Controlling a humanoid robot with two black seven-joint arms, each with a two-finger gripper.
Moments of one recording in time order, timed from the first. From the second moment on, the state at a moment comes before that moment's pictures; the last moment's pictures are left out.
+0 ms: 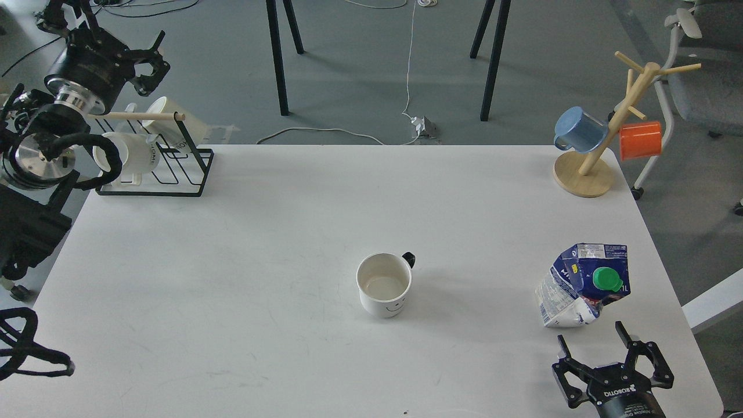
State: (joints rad) left arm -0.84 0.44 -0.96 -0.61 -0.05 -0.44 -0.10; right arm -0.47 -0.29 1.15 1.37 0.12 0.49 0.33
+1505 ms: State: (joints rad) left arm -0.82 0.48 -0.94 -0.60 -0.04 -0.41 -0.10; right arm -0.18 -0.12 0.93 1.35 0.11 0.49 0.32
